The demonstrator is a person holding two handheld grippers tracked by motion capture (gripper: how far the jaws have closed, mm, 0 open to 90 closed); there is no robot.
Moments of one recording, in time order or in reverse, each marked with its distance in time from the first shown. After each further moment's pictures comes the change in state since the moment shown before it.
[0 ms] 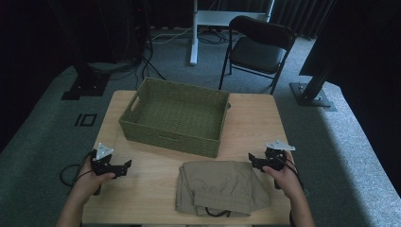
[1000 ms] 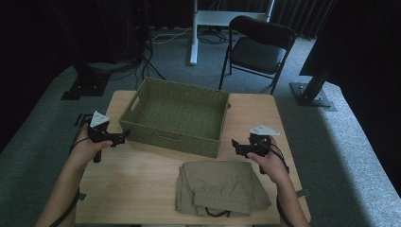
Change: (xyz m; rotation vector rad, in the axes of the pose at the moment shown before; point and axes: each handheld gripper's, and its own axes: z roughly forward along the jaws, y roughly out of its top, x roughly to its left) left arm 0.037 0.089 0.010 -0.137 -0.023 0.010; right arm 0.043 0.063 0.008 -0.083 0.085 -0.074
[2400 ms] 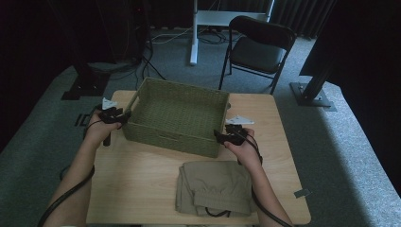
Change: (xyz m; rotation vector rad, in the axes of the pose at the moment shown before) left arm 0.026 0.016 0.071 0.048 0.084 -0.065; right arm 0.044 0.034 0.051 0.019 0.025 0.029
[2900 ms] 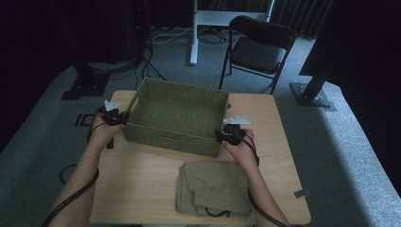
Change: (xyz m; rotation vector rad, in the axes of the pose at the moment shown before) left arm -0.018 -0.004 -0.007 0.008 0.062 -0.038; right arm 0.008 0.004 0.000 0.031 -0.064 0.007
